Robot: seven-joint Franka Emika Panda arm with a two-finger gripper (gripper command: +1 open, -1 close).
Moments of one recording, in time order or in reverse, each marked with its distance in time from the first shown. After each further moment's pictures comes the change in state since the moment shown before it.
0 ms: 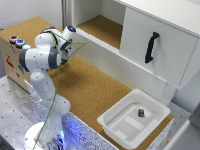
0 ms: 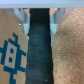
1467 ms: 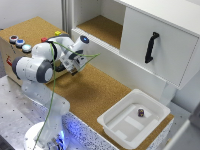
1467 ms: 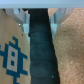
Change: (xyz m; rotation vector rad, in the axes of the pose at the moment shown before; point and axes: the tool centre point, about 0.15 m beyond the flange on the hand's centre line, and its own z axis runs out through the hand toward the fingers) arm -0.008 0.140 -0.061 0.033 0.057 0.096
